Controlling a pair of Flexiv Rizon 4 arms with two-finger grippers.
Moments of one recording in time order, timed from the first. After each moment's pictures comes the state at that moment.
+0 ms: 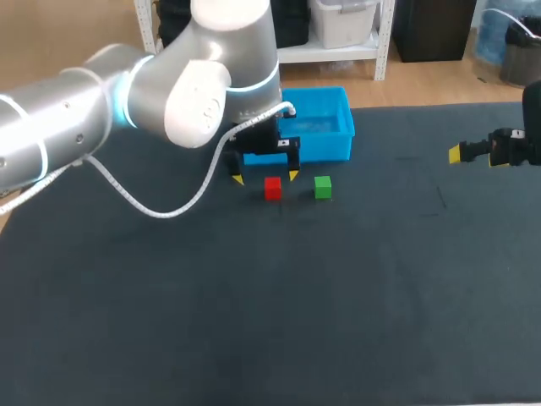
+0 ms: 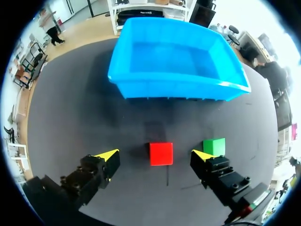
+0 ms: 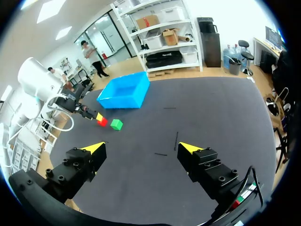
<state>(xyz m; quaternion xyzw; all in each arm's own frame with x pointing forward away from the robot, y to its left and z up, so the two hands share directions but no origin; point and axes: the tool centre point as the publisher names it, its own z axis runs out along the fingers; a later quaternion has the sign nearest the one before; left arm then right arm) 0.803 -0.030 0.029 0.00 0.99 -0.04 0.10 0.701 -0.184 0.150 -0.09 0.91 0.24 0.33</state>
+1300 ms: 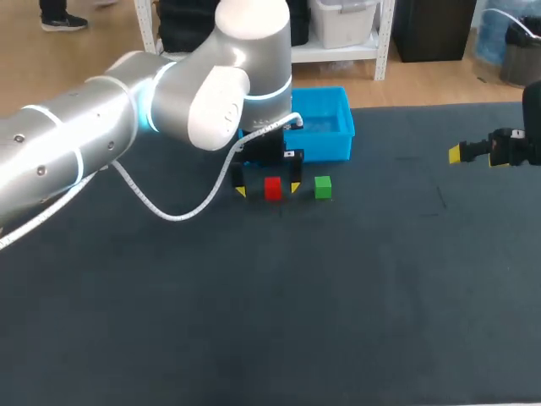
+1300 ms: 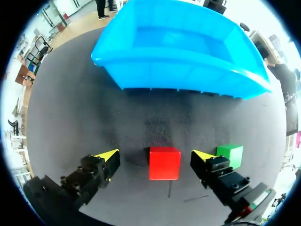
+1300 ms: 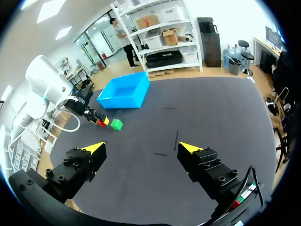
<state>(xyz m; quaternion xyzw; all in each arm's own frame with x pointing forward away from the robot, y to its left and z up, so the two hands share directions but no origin) 0.807 -0.031 -0.006 -0.02 1.00 -0.01 0.07 0.701 -0.184 0.150 -0.09 0.91 0.24 0.33</state>
